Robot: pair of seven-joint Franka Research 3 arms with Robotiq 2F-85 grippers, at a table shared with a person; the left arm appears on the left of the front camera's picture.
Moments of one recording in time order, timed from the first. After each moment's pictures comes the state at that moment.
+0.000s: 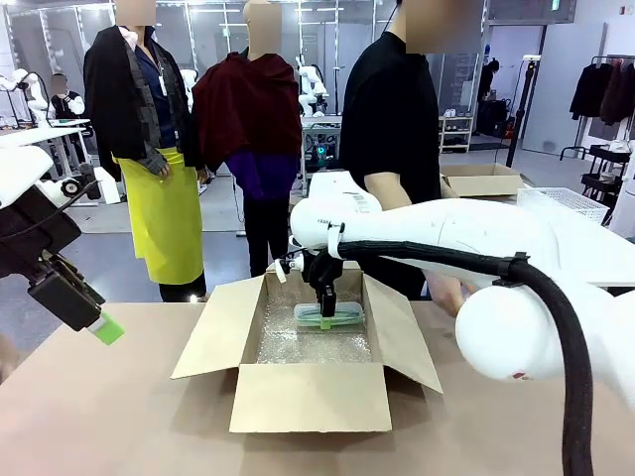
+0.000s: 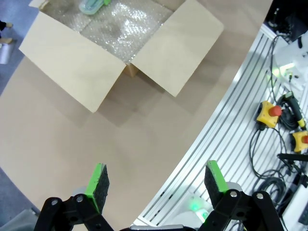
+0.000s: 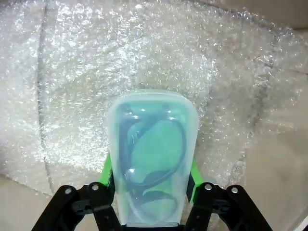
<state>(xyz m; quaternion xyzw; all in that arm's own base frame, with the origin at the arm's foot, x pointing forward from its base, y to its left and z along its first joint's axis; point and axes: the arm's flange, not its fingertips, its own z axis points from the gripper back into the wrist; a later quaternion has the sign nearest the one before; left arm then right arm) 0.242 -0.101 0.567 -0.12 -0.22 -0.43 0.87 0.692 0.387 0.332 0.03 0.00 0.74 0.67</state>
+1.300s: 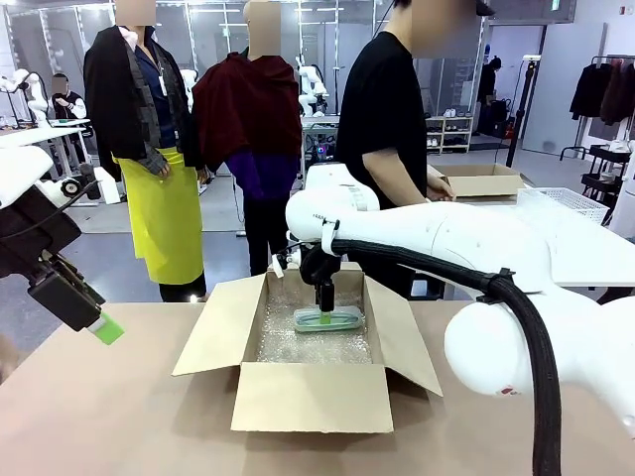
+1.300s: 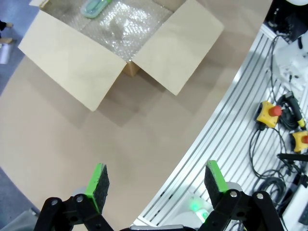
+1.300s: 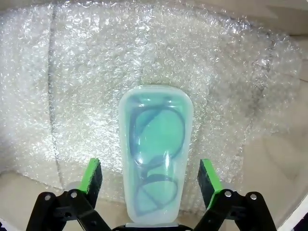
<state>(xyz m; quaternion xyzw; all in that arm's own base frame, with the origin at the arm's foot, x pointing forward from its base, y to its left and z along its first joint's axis) 0.242 -0.101 0.567 -0.12 -0.22 -0.43 0.87 0.689 0.392 0.346 0.03 0.01 0.74 0.67</state>
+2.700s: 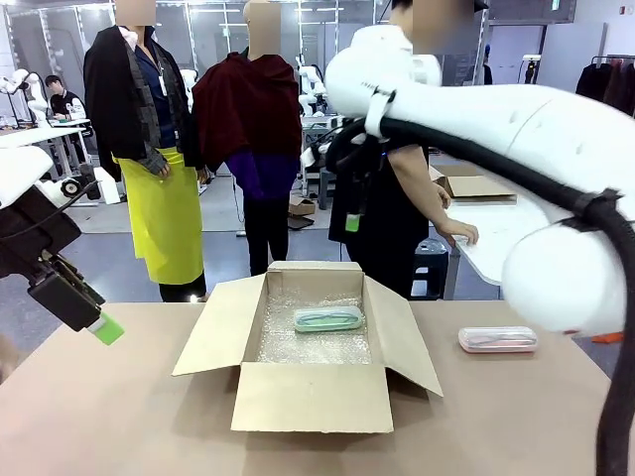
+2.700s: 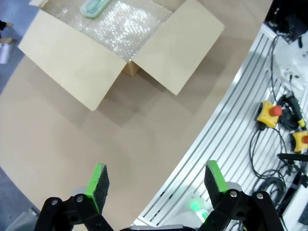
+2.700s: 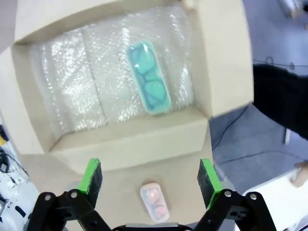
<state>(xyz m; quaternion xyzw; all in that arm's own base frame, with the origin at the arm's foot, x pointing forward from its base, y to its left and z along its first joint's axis) 0.243 -0.101 0.567 -0.12 -0.22 -0.43 0.87 0.657 0.308 0.580 0.02 -0.05 0.60 0.80</state>
